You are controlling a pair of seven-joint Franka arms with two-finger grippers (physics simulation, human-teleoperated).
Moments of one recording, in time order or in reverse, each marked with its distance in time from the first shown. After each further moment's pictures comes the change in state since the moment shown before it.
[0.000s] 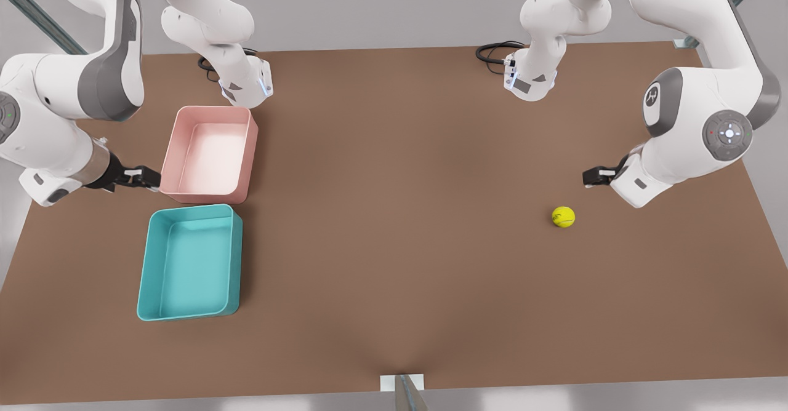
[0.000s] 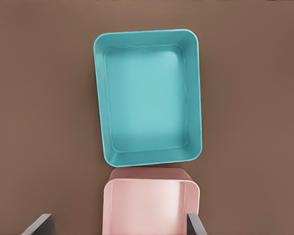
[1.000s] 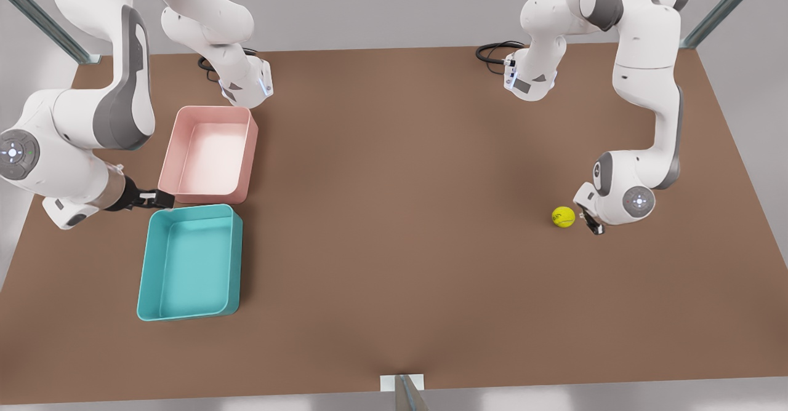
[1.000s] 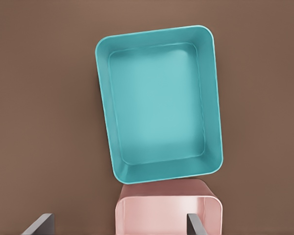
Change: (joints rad) left arm 0.082 0.214 0.087 -0.624 0.127 0.800 1.481; right arm 0.001 0.073 -0.009 -0.034 0.053 0.086 0.045
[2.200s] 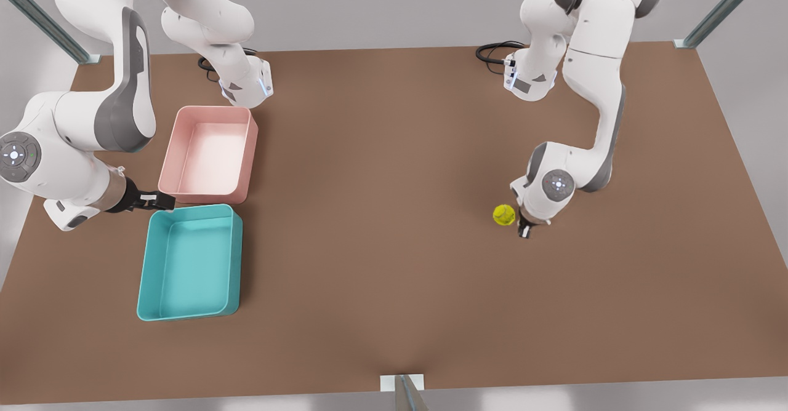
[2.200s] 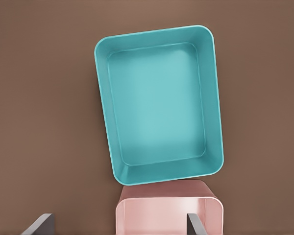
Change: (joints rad) left arm -0.289 -0.044 -0.069 0.026 -0.092 0.097 0.133; right arm 0.000 0.005 0.000 0.000 0.000 0.005 0.005
